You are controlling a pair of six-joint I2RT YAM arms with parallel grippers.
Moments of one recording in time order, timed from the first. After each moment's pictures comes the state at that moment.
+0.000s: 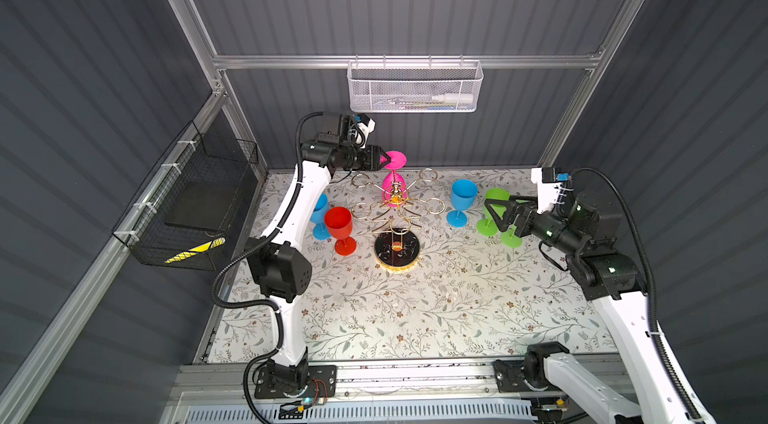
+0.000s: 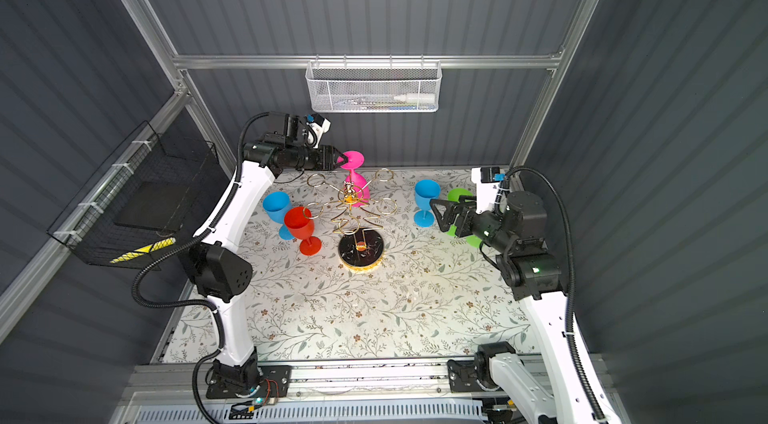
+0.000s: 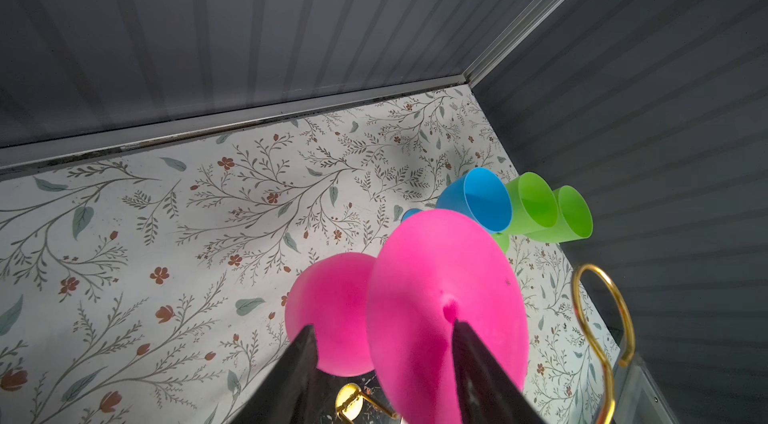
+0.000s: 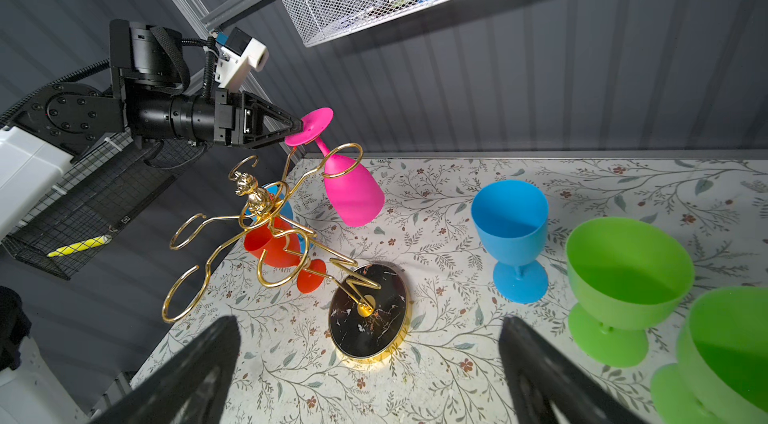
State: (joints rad) left arm -0.31 2.02 2.23 -0.88 0.53 -0.19; right arm 0.11 0.89 1.09 -0.45 -0.48 0.29
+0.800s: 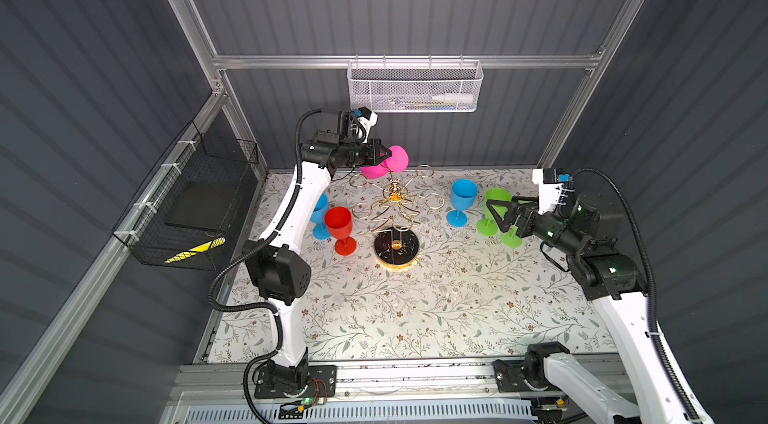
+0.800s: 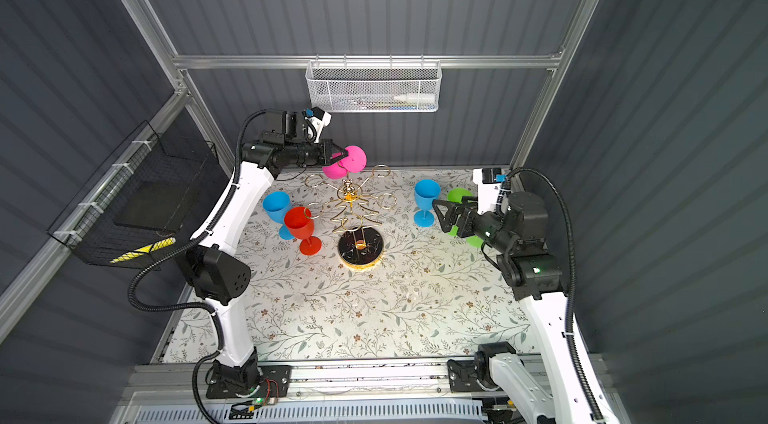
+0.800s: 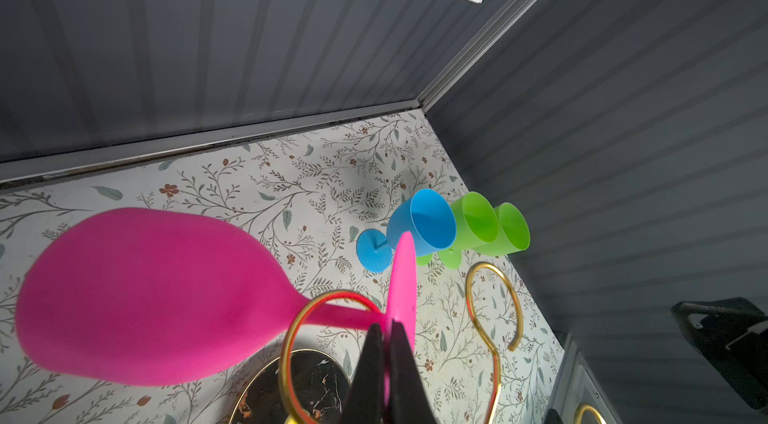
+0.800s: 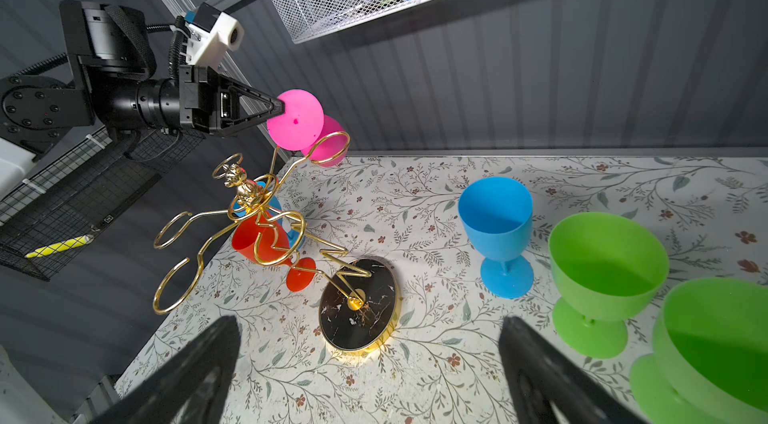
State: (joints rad) left arm -0.31 1.99 2.20 -0.77 0.63 -0.30; right arm 0.10 0.89 1.08 -0.46 -0.48 0.27
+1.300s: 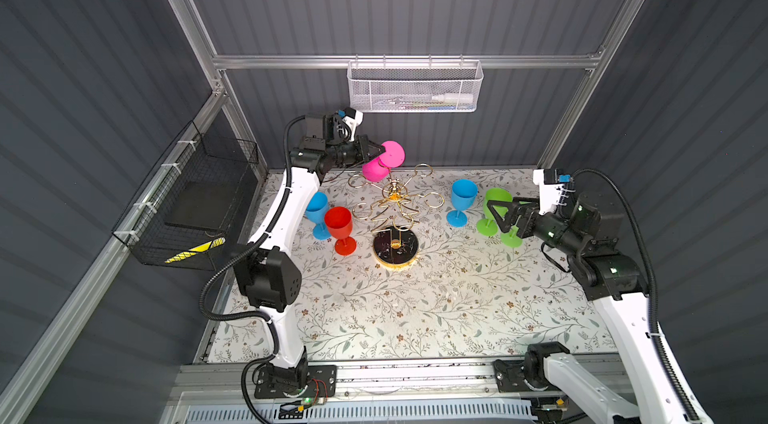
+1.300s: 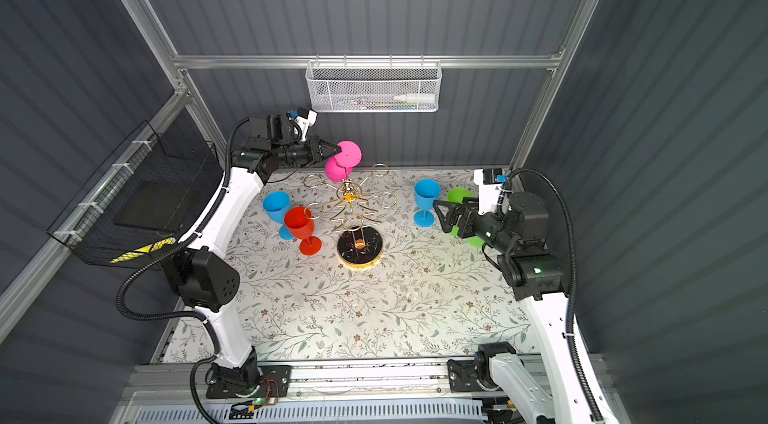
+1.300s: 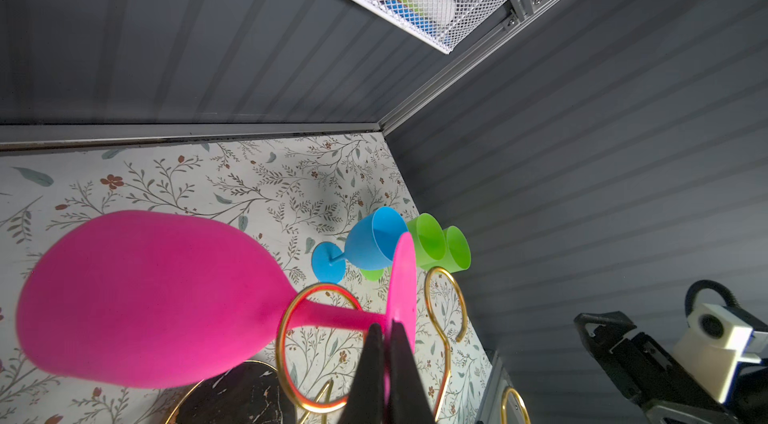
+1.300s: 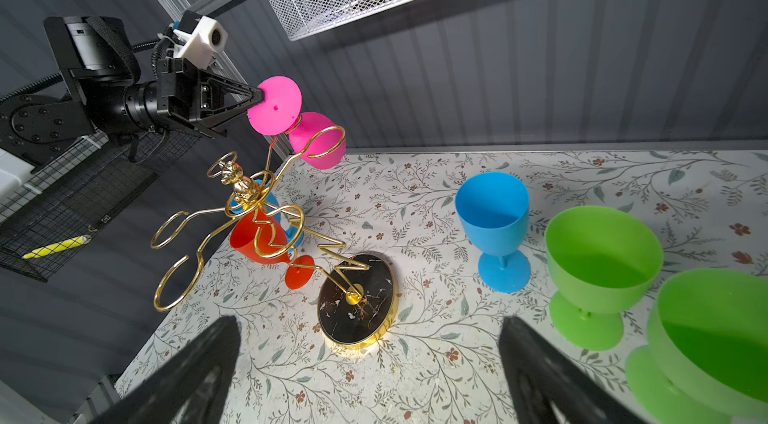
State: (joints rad) left arm -0.26 1.90 2.02 -0.55 0.78 -0.51; right arm 0.09 0.88 1.09 -0.48 -0.48 0.27
